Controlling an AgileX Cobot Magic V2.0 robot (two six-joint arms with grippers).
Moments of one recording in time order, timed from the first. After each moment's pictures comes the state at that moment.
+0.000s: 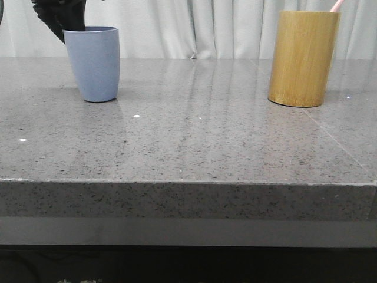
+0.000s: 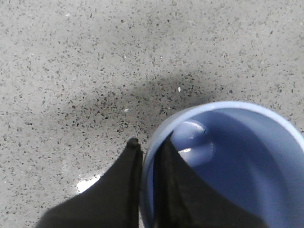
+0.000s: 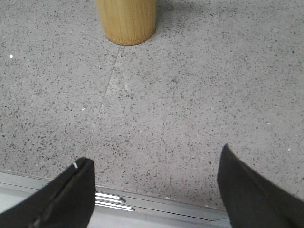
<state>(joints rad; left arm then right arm) -0.28 2.02 -2.08 0.00 1.25 0.04 0.00 0.65 -0.71 0.17 0.80 -0.13</state>
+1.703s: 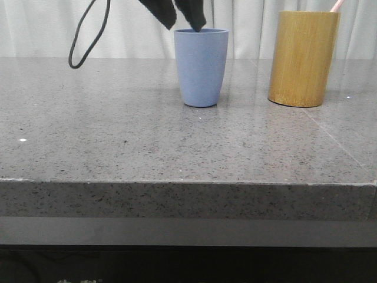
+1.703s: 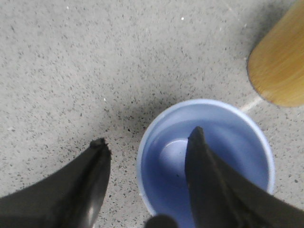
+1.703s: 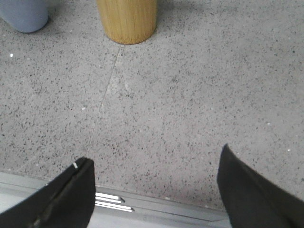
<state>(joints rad) -0.59 2.11 -2.29 0.00 1.18 0.07 0.00 0.65 -0.71 0.17 0.80 -0.13</state>
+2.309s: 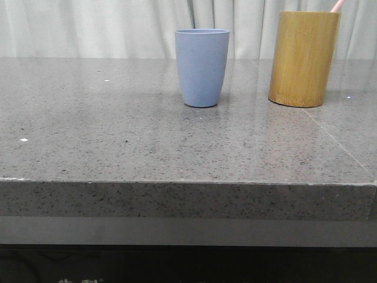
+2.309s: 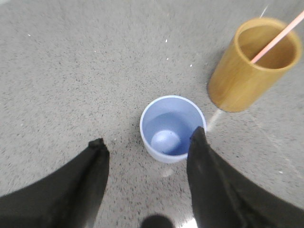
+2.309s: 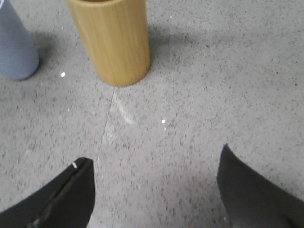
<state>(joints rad) -0.55 1.79 -2.22 -0.06 1.26 0.07 -0.02 0.91 -0.89 0.20 0.72 -0.08</state>
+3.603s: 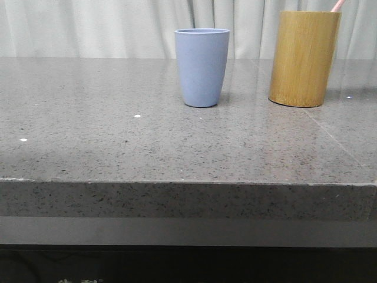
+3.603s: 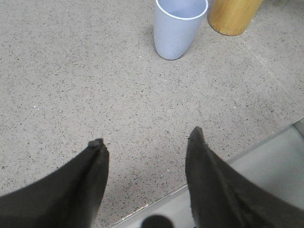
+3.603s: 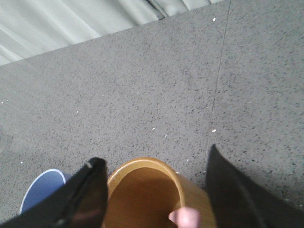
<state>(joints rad) -0.45 0.95 -1.16 -0.15 0.98 0.09 -0.22 1.63 -1.47 1.02 0.81 -0.59</state>
